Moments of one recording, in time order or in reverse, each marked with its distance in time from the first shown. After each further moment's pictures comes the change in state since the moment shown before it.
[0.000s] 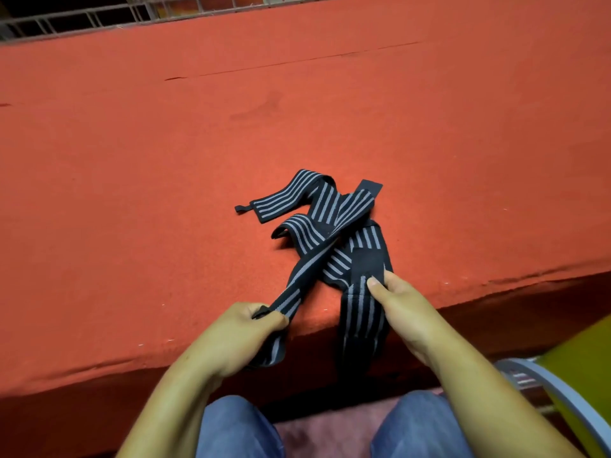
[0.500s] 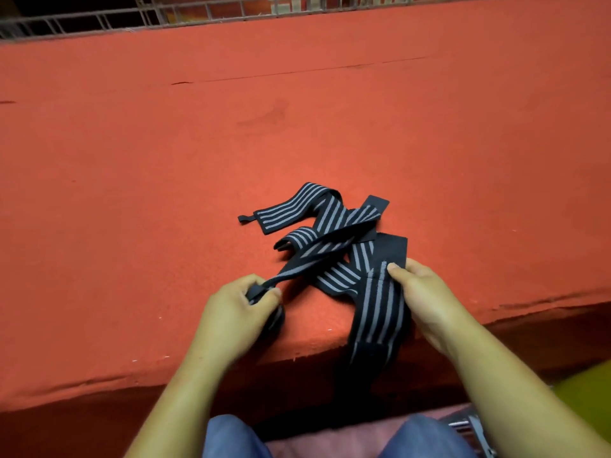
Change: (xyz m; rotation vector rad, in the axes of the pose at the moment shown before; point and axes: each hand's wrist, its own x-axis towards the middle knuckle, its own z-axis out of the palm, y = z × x) left_hand 0.040 0.002 -0.014 0.185 0.425 0.298; right_hand 0.031 -0.037 -0.012 0.167 0.127 0.002
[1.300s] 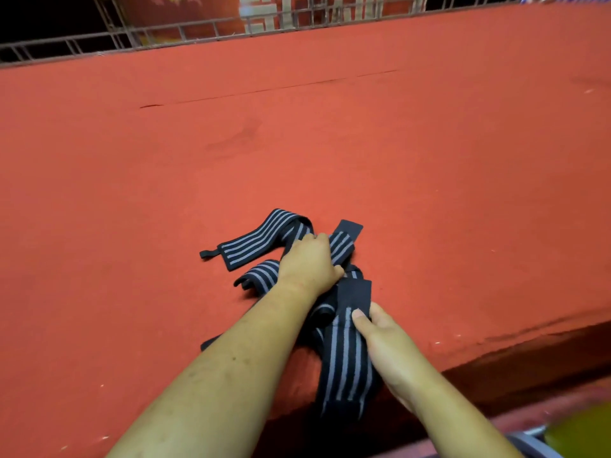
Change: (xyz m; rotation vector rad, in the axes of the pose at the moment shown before) left_hand 0.150 0.113 0.133 0.509 -0.198 0.307; right_hand 0.021 0.031 0.002 -0.018 -0.075 0.040
